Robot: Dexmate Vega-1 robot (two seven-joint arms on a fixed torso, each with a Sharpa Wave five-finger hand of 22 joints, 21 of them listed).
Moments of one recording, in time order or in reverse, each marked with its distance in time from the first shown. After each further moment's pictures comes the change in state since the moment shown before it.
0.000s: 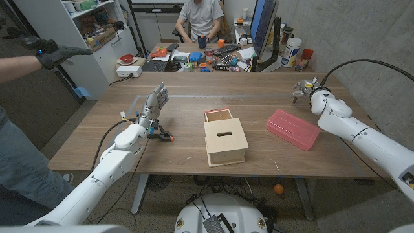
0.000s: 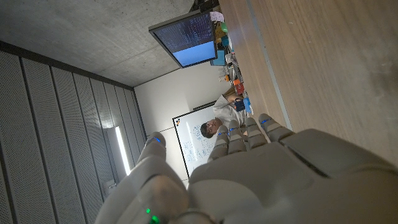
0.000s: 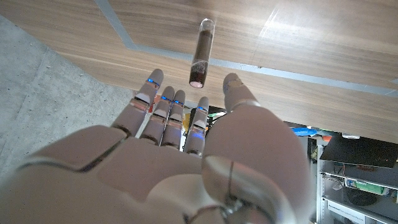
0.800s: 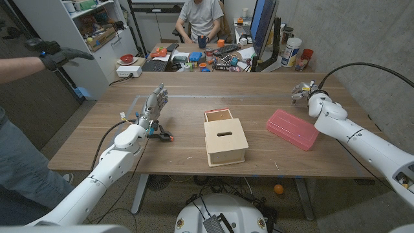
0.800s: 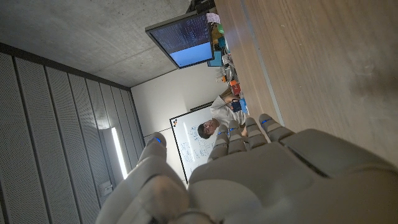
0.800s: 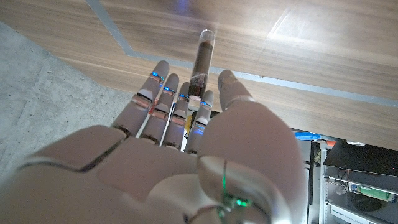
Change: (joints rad) left arm 0.011 0.002 -0.007 -0.004 -0.003 0.015 0.000; left_hand -0.005 0.005 0.000 0.000 0.000 0.005 0.005 0.000 0.000 0.000 0.000 -0.006 -0.004 0.000 0.000 0.000 0.000 -0.002 0.002 0.000 0.000; right arm 0.015 0.033 -0.025 0.059 -0.018 0.005 -0.040; right_hand 0.120 0.028 -0.014 -0.014 0.003 0.129 -0.018 0.023 0.005 0.151 -0.064 0.043 0.014 0.167 -0.007 0.108 0.048 0.156 -0.063 0.041 0.007
